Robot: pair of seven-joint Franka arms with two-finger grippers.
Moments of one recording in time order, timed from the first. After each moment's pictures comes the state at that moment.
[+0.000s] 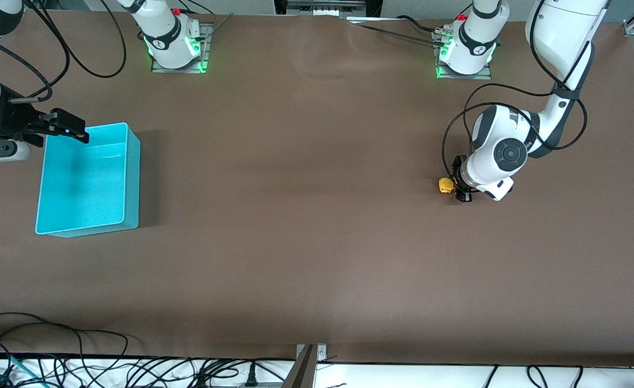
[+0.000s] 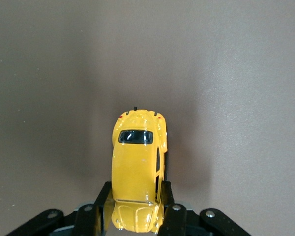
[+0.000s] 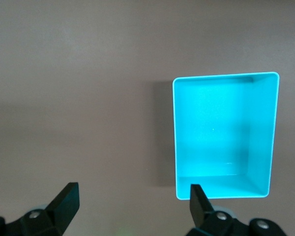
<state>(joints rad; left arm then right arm) -0.04 0.39 -0.14 -2.20 0.05 2.42 -1.88 -0.01 0.10 0.05 -1.52 0.02 1.54 -0.04</state>
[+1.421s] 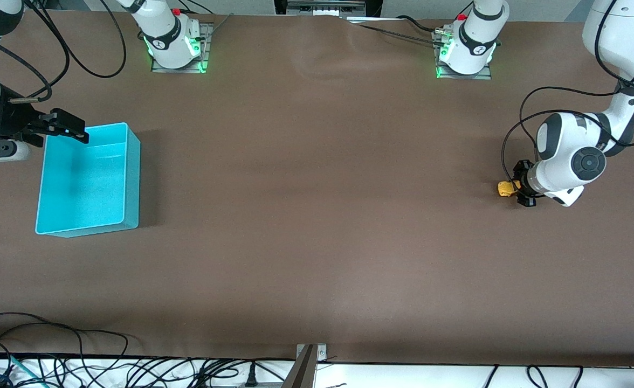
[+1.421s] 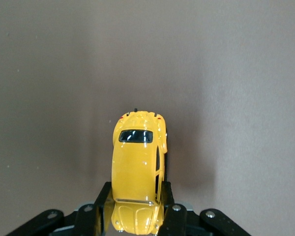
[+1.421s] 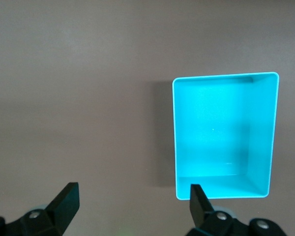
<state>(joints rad) 0.29 0.42 -0.13 -2.16 0.23 2.39 -1.68 -0.01 0.10 0.05 -1.52 0.02 1.54 -0.04</state>
